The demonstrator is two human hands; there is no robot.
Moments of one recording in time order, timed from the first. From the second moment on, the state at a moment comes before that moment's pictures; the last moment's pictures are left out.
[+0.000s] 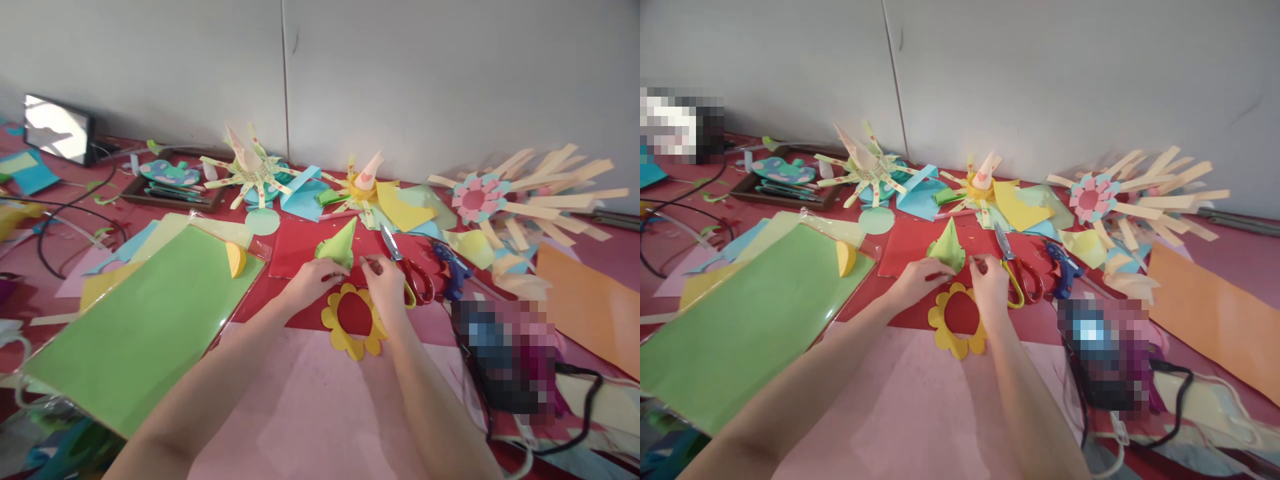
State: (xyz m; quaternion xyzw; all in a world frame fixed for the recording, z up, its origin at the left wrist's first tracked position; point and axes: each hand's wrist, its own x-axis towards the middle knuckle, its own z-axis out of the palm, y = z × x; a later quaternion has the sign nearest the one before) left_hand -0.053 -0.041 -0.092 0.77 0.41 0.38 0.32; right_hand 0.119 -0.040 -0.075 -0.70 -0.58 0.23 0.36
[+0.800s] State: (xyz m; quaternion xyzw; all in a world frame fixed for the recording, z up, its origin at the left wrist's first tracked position) left_hand -0.028 -0.073 -0.073 0.88 0.38 0.26 -0.13; right_hand 0.141 -0.047 -0.064 -0.56 -0.74 0.36 0.11
